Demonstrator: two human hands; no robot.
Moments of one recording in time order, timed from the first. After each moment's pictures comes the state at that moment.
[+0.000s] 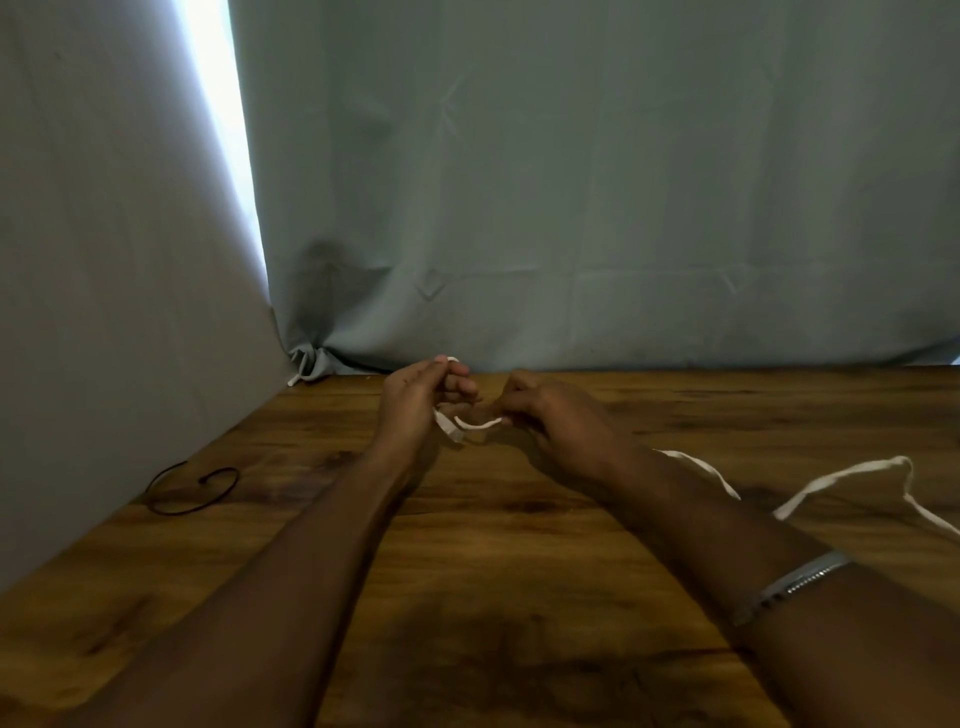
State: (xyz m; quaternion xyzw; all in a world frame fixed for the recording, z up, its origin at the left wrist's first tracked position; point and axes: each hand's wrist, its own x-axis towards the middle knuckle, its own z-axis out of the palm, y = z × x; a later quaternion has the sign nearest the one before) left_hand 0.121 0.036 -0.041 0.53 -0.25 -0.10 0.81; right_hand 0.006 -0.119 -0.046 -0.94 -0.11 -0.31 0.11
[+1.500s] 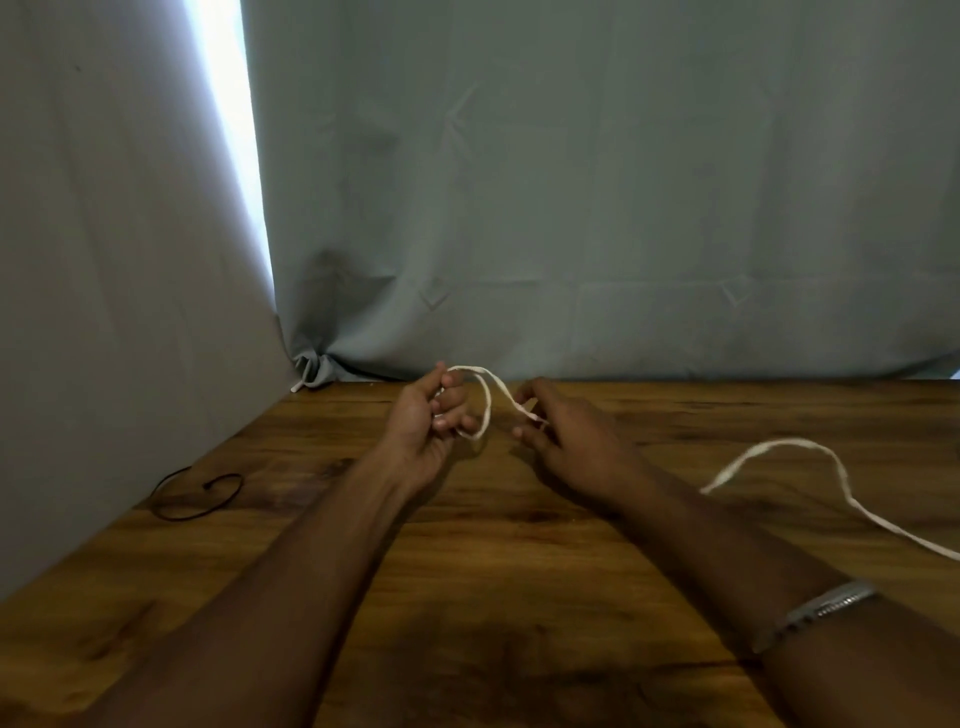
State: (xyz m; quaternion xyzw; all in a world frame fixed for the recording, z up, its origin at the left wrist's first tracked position) left_hand 0.107 0.045 -0.029 0.37 -0.23 -0.33 0.84; right_hand -0.007 -0.118 -0.052 -0.94 0.04 -0.31 0.16
